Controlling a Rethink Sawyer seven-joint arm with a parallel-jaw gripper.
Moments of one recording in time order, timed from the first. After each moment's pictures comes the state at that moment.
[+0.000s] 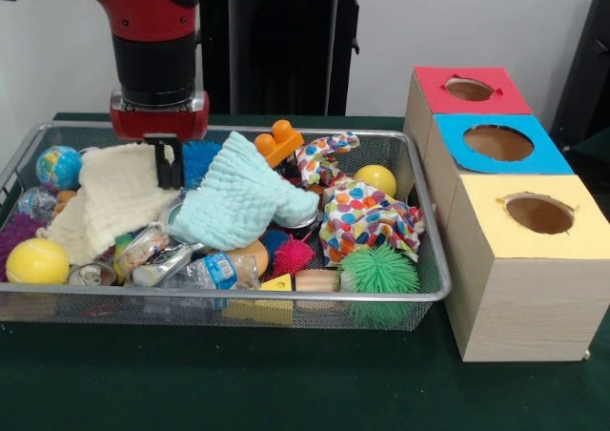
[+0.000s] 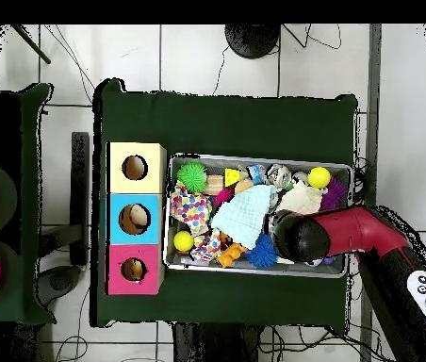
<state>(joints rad) -0.95 -0.59 0.66 1.74 -0.90 0.70 1.92</state>
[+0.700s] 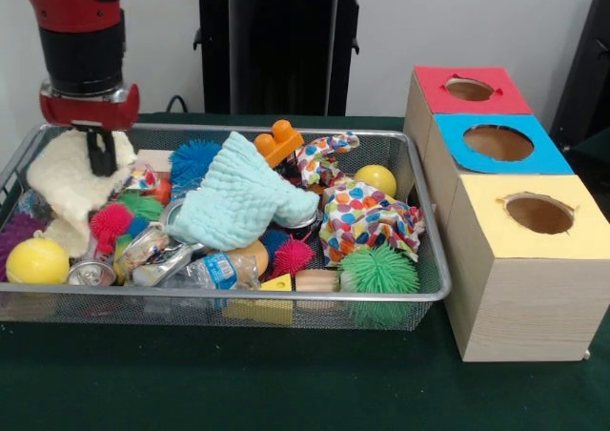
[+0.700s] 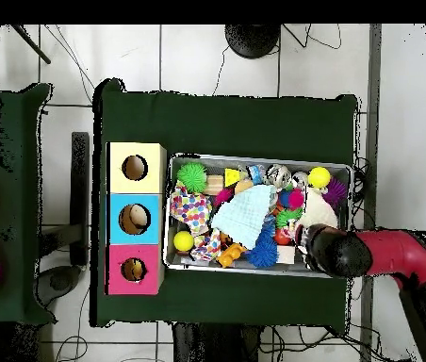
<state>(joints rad) -1.11 -0.59 0.66 1.74 -0.91 0.70 1.92</state>
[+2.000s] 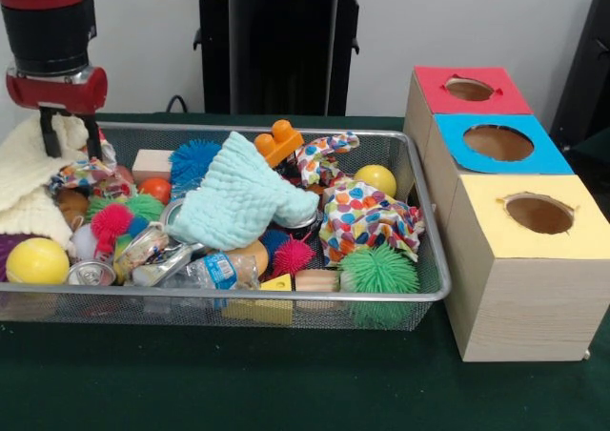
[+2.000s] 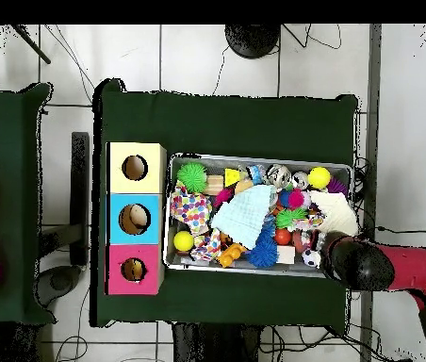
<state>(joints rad) -1.15 -0.62 0.64 1.77 -0.86 0.63 1.92</state>
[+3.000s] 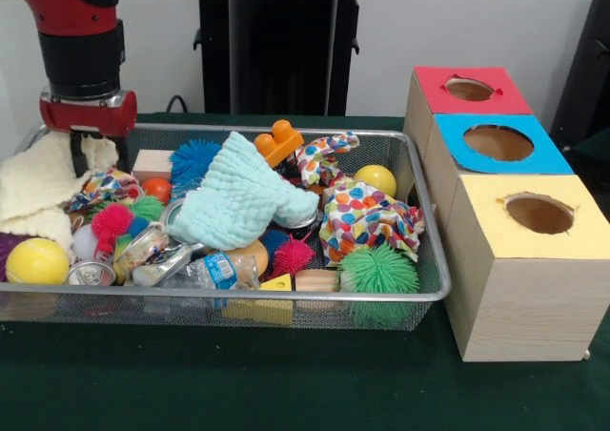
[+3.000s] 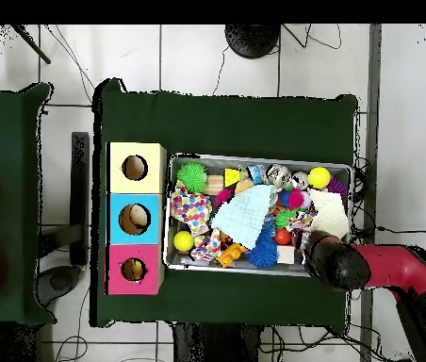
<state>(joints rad) -1.08 -0.56 0.56 1.77 -0.89 0.51 1.92</state>
